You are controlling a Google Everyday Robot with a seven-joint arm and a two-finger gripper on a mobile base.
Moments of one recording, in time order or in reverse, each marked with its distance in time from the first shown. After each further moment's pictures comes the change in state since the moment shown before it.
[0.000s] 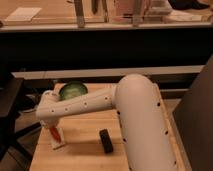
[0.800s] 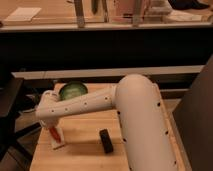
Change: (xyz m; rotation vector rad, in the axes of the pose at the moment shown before) arm -0.001 -0.004 0.000 0.013 -0.004 -0.031
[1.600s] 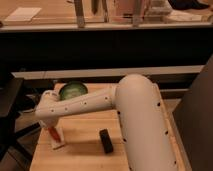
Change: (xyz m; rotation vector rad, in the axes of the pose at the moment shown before) arm 0.000 -0.003 0.000 0.012 -0.004 -0.028
